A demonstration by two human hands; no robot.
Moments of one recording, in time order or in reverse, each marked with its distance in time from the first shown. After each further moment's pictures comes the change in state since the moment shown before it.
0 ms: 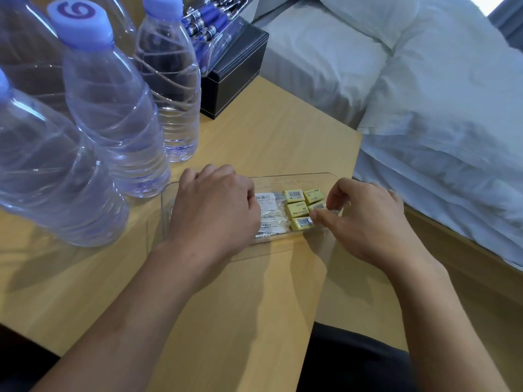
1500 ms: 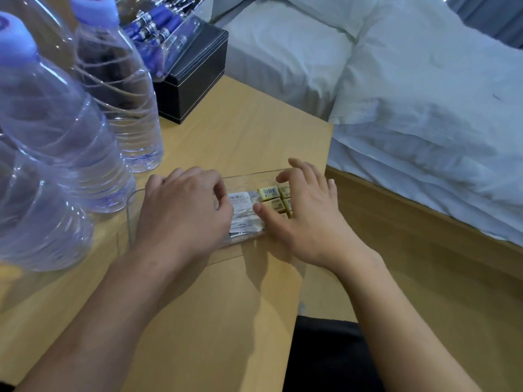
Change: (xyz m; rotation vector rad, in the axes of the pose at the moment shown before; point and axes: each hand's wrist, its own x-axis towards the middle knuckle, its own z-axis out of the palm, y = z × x) left_hand 0.004 -0.001 -0.002 -0.084 0.018 0.036; right_hand -0.005 -0.017 0.024 0.119 -0.042 -0.131
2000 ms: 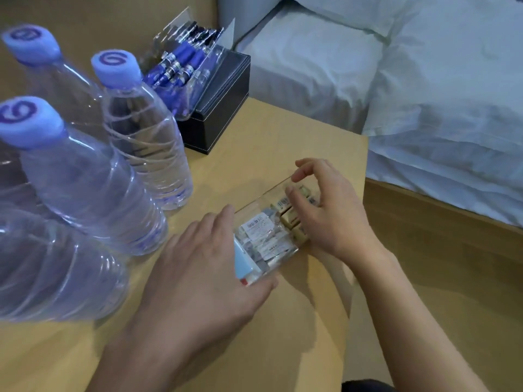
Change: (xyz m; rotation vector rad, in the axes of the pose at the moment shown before) left_hand -0.014 -0.006 -0.022 0.083 -0.196 -0.005; right_hand 0.065 0.001 0.013 0.317 0.267 -0.074
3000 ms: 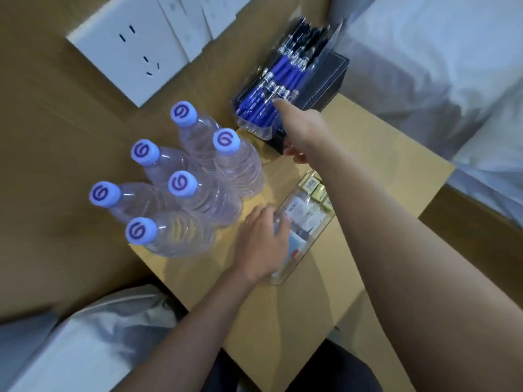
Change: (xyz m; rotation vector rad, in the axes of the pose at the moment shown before) left_hand 0.036 0.026 -0.007 -0.390 -0.064 -0.587; right_hand 0.162 -0.134 0.008 0.490 -0.602 0.568
